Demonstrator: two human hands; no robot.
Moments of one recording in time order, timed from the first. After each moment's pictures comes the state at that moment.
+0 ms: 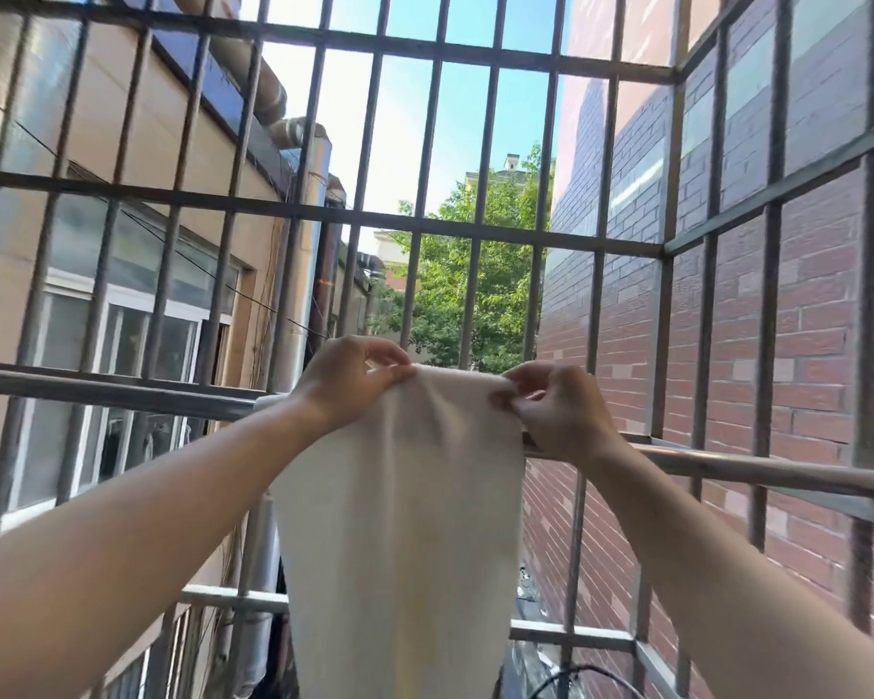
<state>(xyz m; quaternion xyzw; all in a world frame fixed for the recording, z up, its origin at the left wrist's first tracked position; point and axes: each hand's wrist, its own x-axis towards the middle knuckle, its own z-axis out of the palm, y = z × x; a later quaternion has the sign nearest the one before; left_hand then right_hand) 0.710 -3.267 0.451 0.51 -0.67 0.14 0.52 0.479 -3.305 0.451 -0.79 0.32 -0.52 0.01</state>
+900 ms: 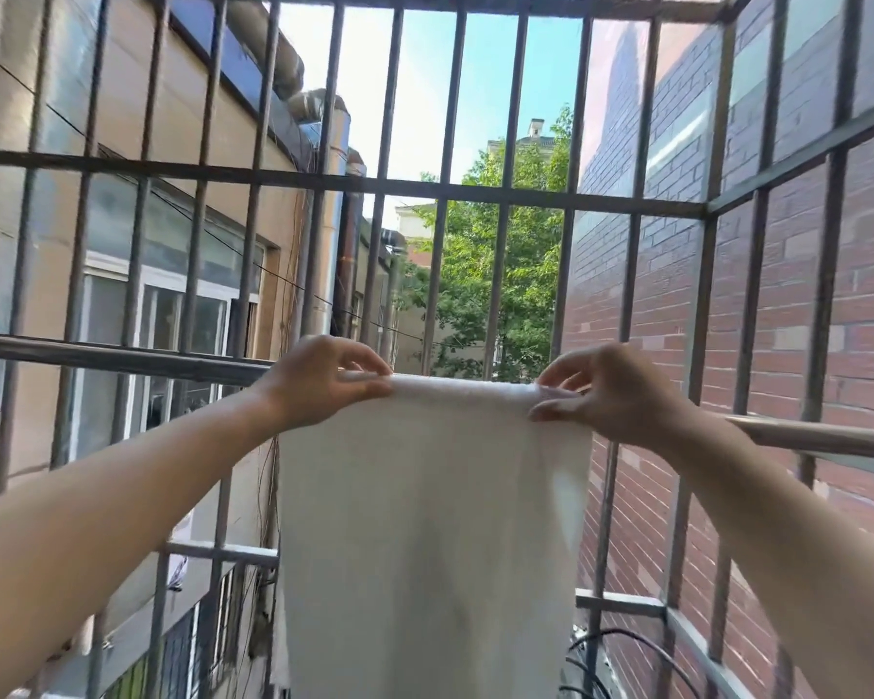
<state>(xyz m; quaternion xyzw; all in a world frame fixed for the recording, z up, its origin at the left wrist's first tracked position) 0.754 -3.231 0.424 0.55 -0.71 0.15 0.41 0.458 -3.300 0.446 -0.86 0.32 -0.39 -0.06</state>
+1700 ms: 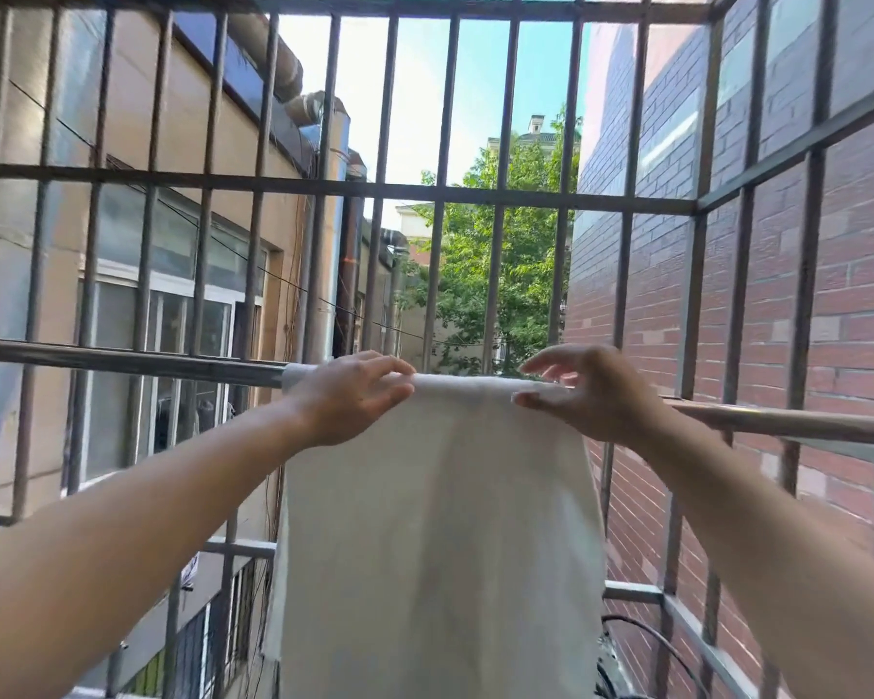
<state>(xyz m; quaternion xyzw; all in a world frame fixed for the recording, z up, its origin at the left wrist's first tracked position) 0.732 -3.227 0.412 0.60 -0.72 0.15 0.32 0.459 -3.285 0.438 -0.86 0.29 -0.42 -0.07</state>
